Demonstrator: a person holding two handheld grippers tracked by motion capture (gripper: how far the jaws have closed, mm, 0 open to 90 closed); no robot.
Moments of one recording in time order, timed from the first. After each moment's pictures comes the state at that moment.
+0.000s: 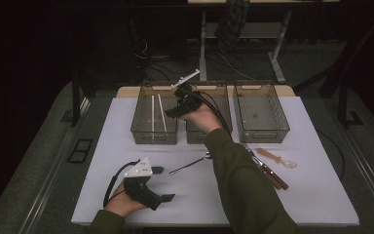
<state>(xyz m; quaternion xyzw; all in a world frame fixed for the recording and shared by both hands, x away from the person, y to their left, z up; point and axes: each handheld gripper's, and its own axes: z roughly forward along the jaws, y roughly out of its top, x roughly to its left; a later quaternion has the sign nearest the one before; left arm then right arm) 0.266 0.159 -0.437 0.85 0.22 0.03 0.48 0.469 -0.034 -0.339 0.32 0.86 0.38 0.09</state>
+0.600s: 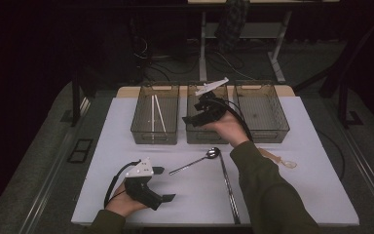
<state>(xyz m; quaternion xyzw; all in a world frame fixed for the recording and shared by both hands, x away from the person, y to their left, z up) 0.266 0.158 -0.439 0.85 0.22 0.03 0.48 0.432 -0.098 -0.337 0.29 0.85 0.42 0.09</state>
